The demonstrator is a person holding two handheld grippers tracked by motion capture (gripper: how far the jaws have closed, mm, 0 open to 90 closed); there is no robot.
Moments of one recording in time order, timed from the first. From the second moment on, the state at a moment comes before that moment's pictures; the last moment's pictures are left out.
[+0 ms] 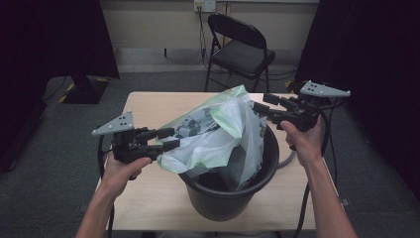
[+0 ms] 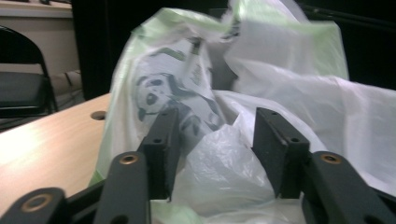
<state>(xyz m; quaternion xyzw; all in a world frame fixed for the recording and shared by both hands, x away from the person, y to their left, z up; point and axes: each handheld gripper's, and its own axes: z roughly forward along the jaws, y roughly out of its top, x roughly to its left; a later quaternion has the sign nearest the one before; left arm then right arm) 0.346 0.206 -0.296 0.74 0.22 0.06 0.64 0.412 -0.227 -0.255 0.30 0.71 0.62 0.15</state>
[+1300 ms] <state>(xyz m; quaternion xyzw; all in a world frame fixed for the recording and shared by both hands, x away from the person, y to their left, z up) 0.397 0.207 -0.318 0.74 0.25 0.04 0.63 0.409 -0.224 -0.254 0.30 0.71 0.63 0.14</state>
